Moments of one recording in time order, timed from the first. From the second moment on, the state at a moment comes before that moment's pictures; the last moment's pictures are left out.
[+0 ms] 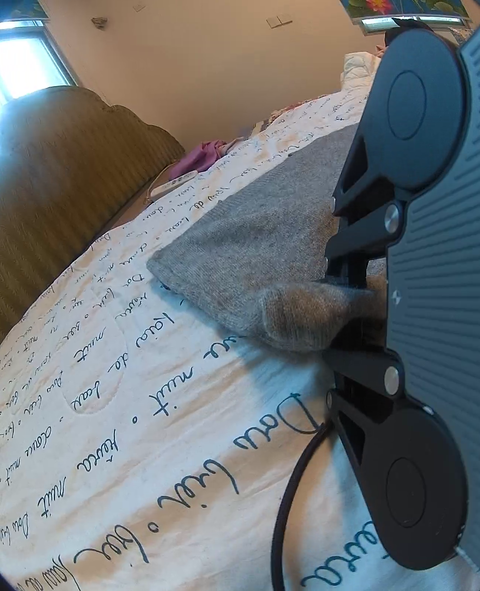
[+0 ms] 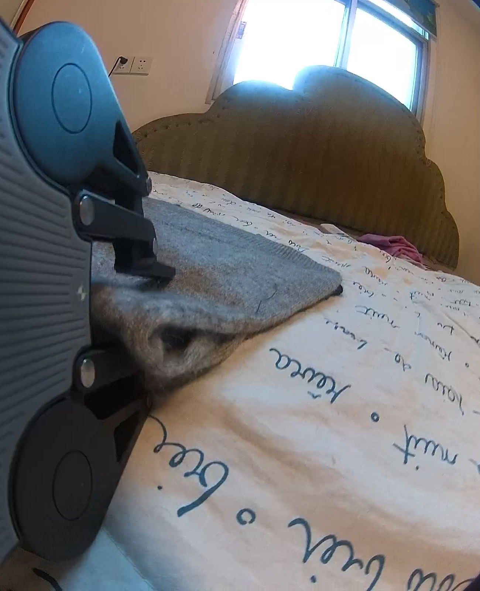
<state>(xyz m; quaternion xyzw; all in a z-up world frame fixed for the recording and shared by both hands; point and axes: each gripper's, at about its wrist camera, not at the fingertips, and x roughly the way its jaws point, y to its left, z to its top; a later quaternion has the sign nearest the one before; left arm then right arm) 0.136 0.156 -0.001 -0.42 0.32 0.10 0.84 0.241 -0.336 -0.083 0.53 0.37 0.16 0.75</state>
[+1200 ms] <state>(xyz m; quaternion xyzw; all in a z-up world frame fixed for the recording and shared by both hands) 0.011 0.164 0.010 -0.36 0.36 0.06 0.86 0.117 -0.358 -0.051 0.46 0.40 0.17 0.78</state>
